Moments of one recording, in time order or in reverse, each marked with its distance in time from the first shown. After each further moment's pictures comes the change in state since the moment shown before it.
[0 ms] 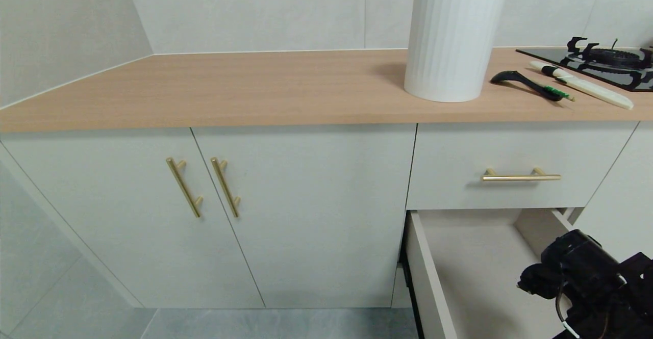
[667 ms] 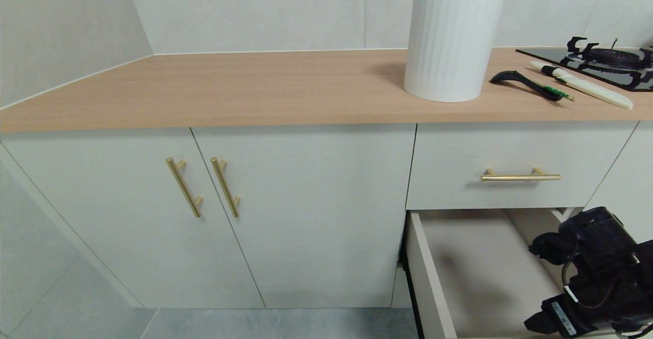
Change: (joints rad) left arm 0.000 0.000 0.000 0.000 0.000 0.000; right arm -0.126 -0.015 -0.003 -0.184 0.007 0.001
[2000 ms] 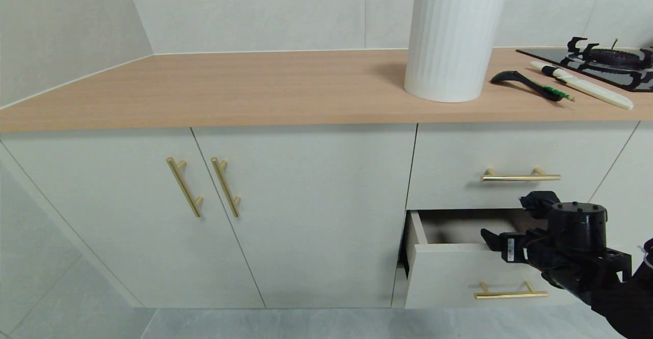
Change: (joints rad) left arm 0.000 0.000 0.000 0.000 0.000 0.000; right arm -0.027 0.337 0.194 -1.253 -0.080 0.132
